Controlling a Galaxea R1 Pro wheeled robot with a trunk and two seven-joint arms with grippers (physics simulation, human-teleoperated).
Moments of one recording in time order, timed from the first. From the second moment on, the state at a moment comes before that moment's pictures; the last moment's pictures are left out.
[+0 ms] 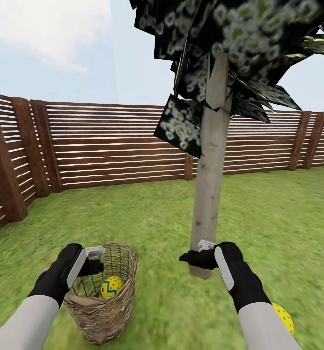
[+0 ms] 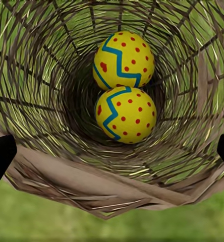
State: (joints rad) left arm -0.66 0.10 0.02 -0.86 0.20 1.04 0.15; right arm -0.61 0.11 -0.06 -1.03 -0.18 1.04 0.13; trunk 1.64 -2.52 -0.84
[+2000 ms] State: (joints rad) left arm -0.92 0.04 0.02 -0.30 0.19 0.75 0.19; right arm -0.61 0.11 -0.05 -1.04 -0.18 1.04 0.13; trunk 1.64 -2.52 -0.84
